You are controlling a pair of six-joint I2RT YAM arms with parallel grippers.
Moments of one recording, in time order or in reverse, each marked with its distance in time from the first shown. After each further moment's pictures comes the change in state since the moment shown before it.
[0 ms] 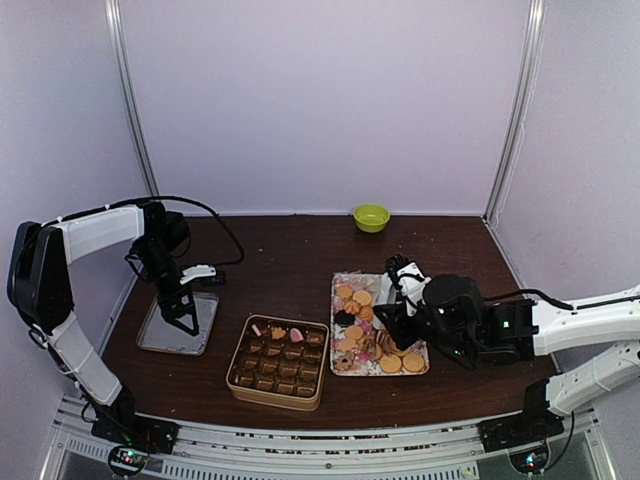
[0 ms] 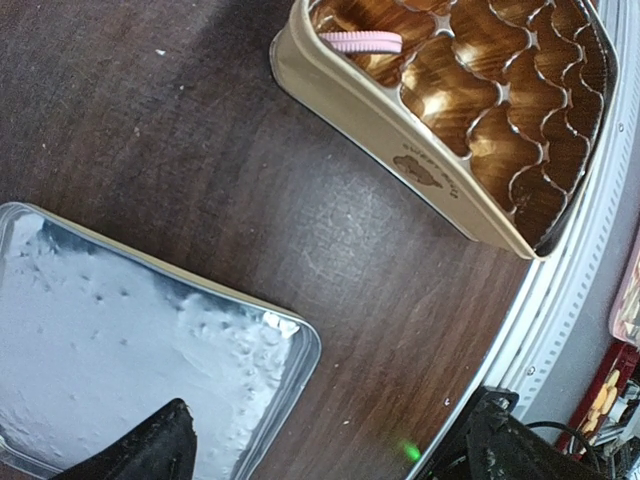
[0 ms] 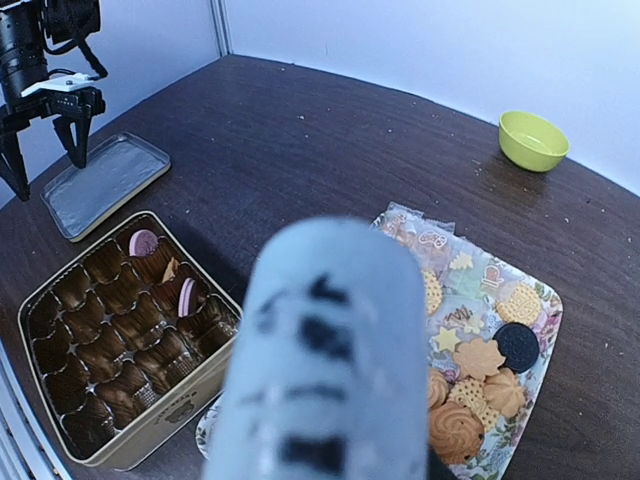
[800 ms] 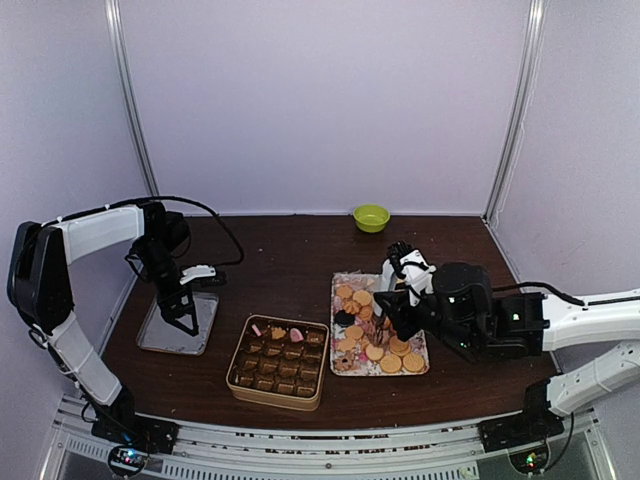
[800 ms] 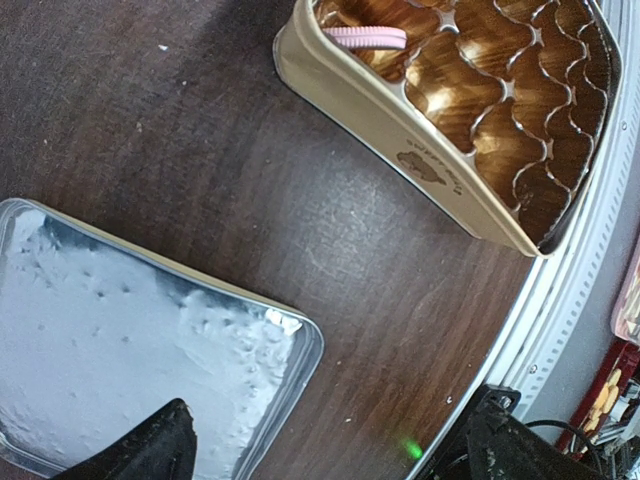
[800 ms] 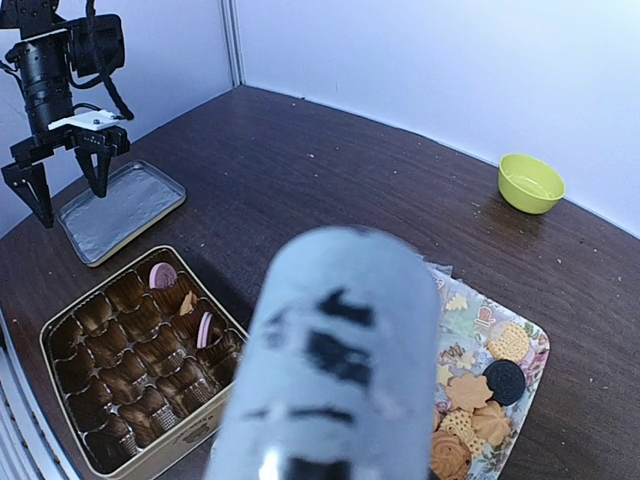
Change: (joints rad) left arm 0.000 0.000 0.000 0.000 -0.010 -0.001; right arm 0.008 -0.038 0.056 -0.014 0.013 -0.064
